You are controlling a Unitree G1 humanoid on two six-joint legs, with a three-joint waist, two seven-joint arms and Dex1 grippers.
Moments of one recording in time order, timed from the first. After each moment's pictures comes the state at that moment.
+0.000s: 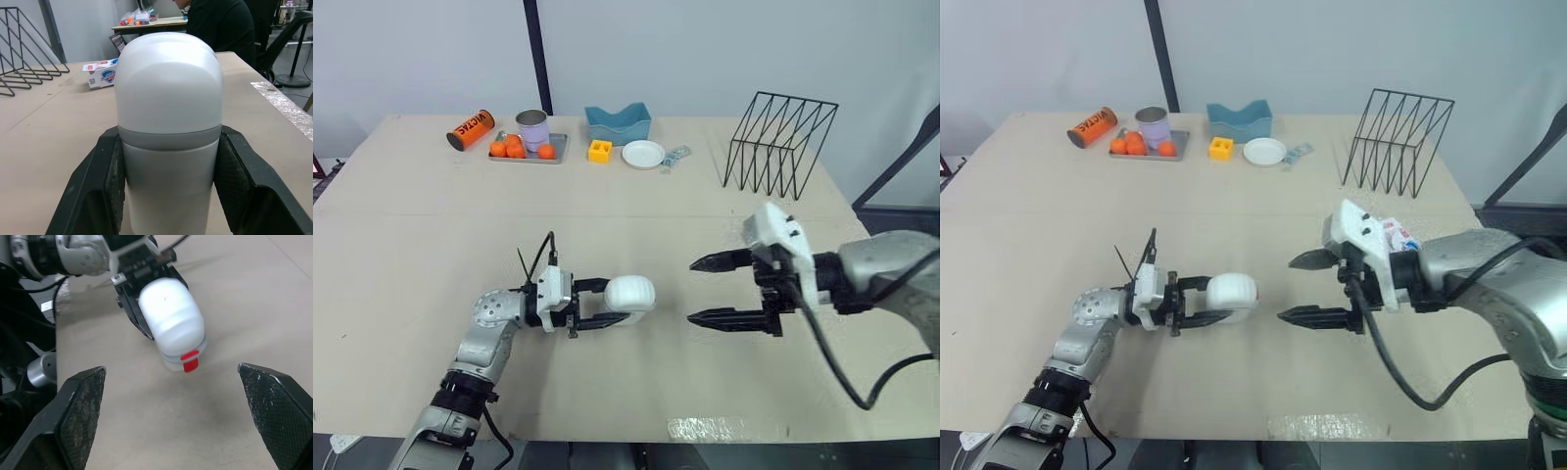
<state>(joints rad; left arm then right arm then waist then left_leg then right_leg) -0.35 0.33 -0.16 0.20 -0.39 -0.19 -1.26 -0.48 -1.03 -0.05 -0.57 0.82 1.06 0.96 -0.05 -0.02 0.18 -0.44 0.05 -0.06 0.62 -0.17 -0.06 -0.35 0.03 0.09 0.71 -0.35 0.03</state>
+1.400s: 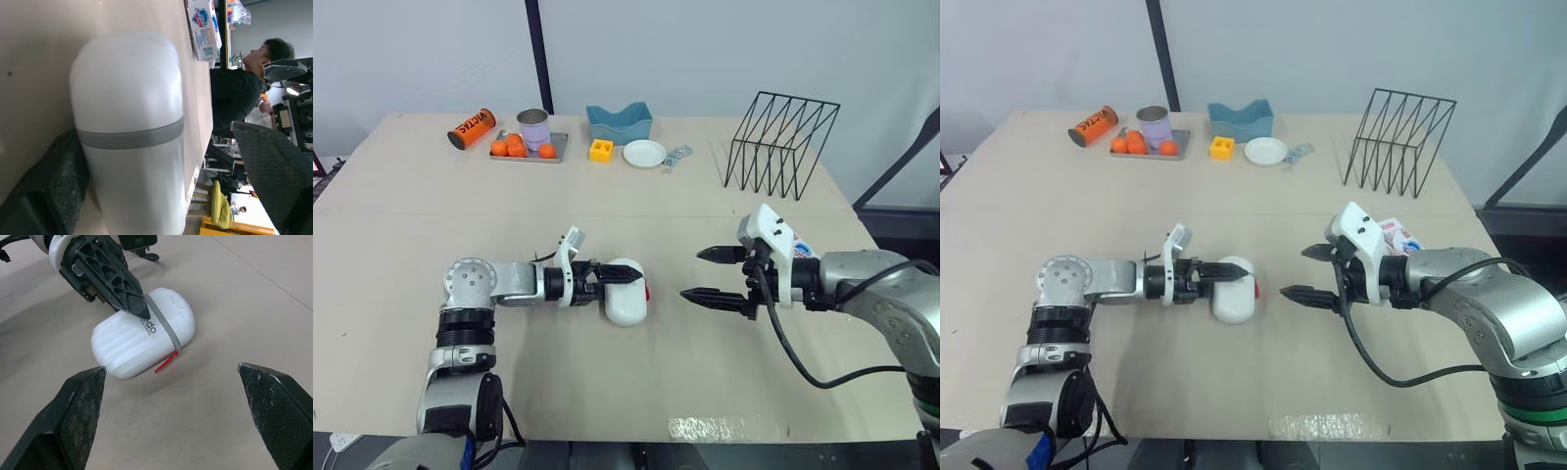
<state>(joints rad) -0.71 0.21 0.29 0.33 -1.22 1.55 -0.07 -0.41 -0.93 -0.04 -0.48 0.72 0.98 0.82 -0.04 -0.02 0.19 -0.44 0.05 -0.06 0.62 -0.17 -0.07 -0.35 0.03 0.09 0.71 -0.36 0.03</state>
